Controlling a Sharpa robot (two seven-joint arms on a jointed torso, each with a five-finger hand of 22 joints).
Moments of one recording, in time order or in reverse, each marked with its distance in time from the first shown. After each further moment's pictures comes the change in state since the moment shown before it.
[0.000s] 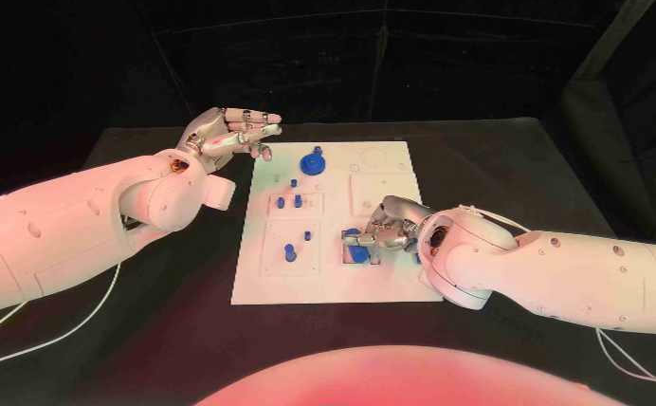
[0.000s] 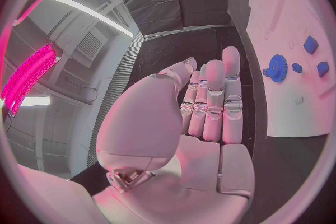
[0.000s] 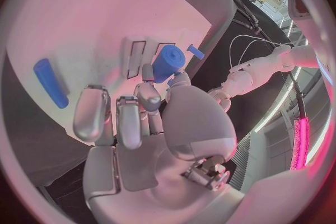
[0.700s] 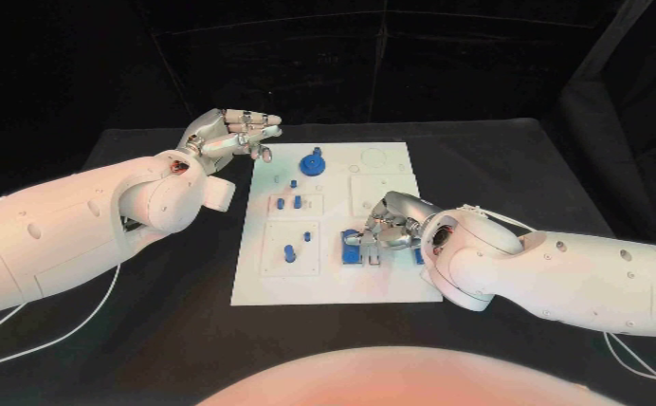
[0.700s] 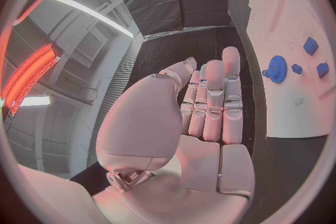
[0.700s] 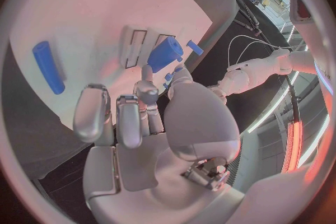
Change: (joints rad) left arm 0.000 0.000 -0.001 0.000 0.000 0.003 -0.001; left_hand 0.000 0.000 0.000 0.000 0.000 0.000 0.000 0.000 0.000 -0.004 0.004 0.000 0.000 0.000 0.000 0.000 -0.001 0.000 0.000 0.000 0.000 -0.001; right arm 0.000 -0.021 0.000 0.017 -0.057 -0.034 0.026; right_hand 0.016 -0.099 0.100 -0.021 -0.080 -0.024 0.018 -0.014 0.034 -0.025 0.011 -0.068 -0.013 0.000 0.000 -0.016 0.001 0.000 0.000 0.000 -0.007 0.002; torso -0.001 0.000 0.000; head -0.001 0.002
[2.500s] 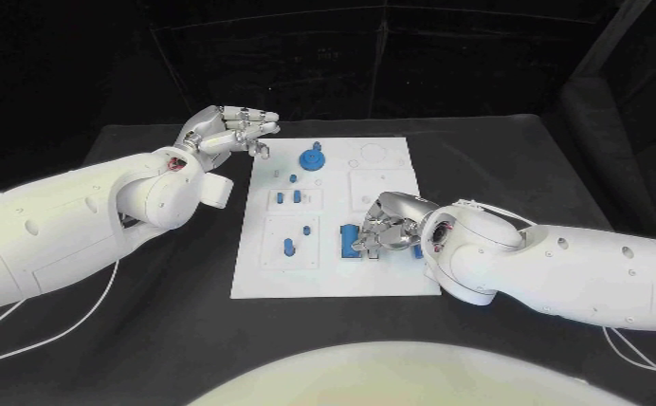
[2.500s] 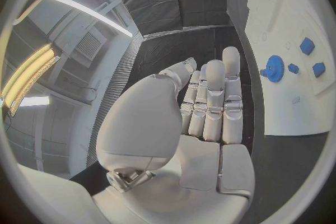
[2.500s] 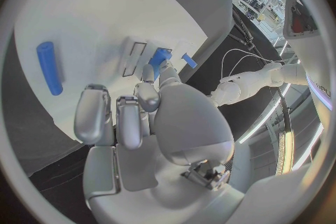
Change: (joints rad) left arm 0.000 -0.002 -0.002 -0.007 0.000 0.006 -0.004; left_hand -0.004 0.004 0.000 0.000 0.000 -0.004 0.004 0.002 0.000 -0.004 -0.004 0.000 0.000 -0.004 0.004 0.000 -0.001 0.000 0.000 0.000 -0.004 -0.002; right arm 0.000 -0.005 0.001 -0.008 -0.053 0.102 0.063; right_hand 0.204 0.079 0.026 -0.122 -0.012 0.012 -0.010 0.009 0.020 0.040 -0.014 0.039 0.066 -0.003 -0.003 0.019 -0.001 0.000 0.007 -0.007 0.007 0.020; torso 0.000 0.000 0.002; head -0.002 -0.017
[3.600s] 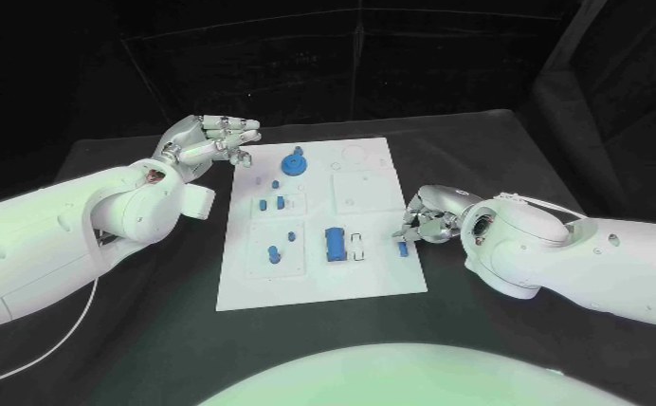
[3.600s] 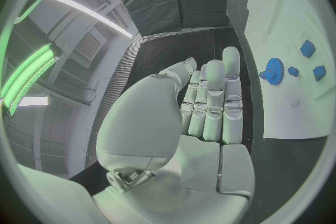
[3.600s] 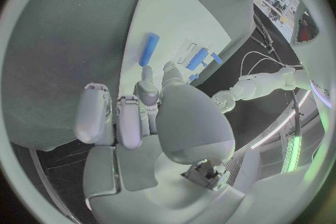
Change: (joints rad) left arm -0.001 -0.006 -0.003 0.003 0.000 0.004 -0.002; left_hand 0.000 0.000 0.000 0.000 0.000 0.000 0.000 0.002 0.000 0.000 0.000 0.000 0.000 0.000 0.000 0.000 0.000 0.000 0.000 0.000 0.000 0.000; right arm 0.000 -0.221 0.000 0.058 -0.070 0.008 -0.055; right_hand -0.090 -0.013 -0.073 0.071 0.090 -0.025 0.018 -0.058 -0.015 -0.016 0.016 -0.051 -0.032 0.004 0.004 -0.004 0.000 0.000 -0.004 0.004 0.000 -0.002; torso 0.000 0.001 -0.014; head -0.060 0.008
